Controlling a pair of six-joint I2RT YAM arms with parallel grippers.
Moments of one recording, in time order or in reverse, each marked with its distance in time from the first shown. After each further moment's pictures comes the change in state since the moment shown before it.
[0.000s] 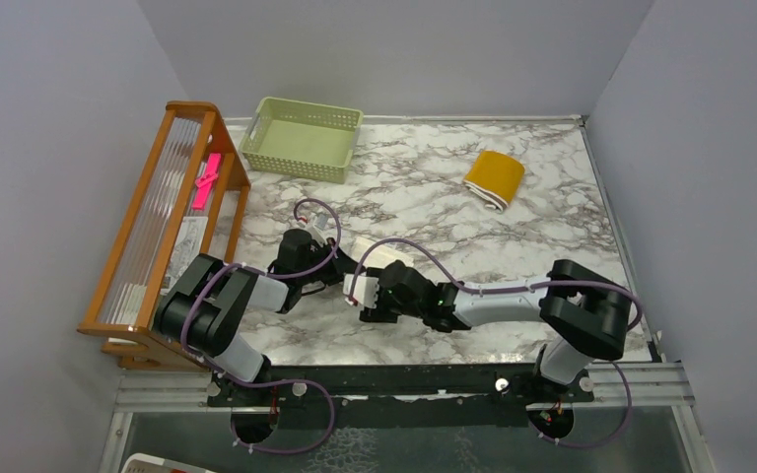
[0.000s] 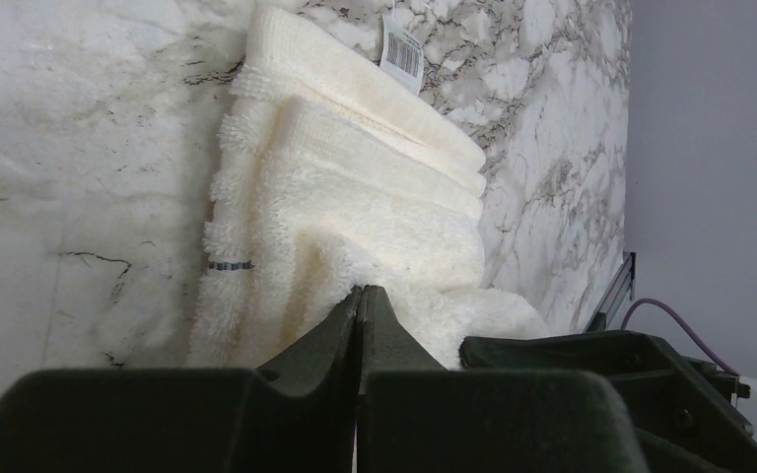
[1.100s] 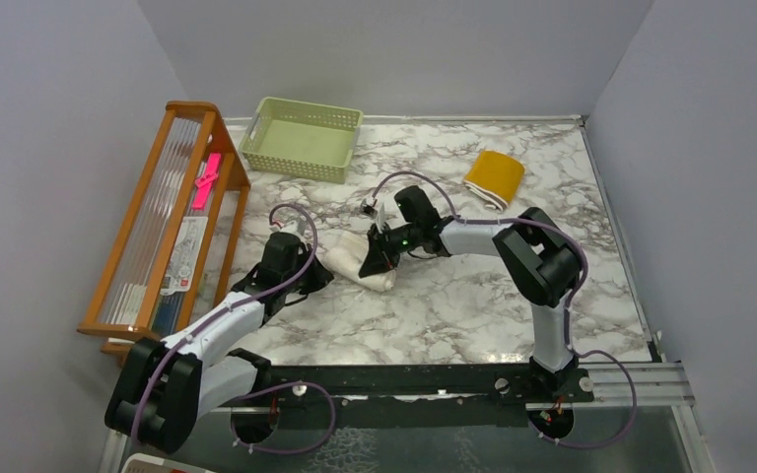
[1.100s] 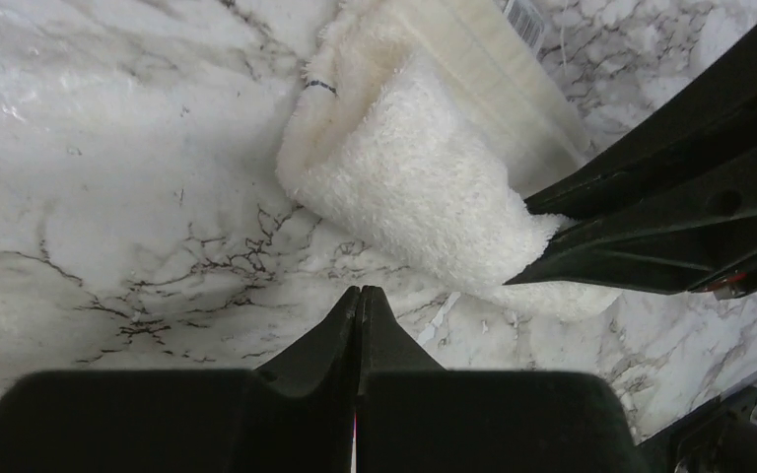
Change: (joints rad) left arm 0.005 -0.506 0.045 -0.713 -0.325 0.155; right arm -0.433 0.341 0.366 -0.091 -0.882 0.530
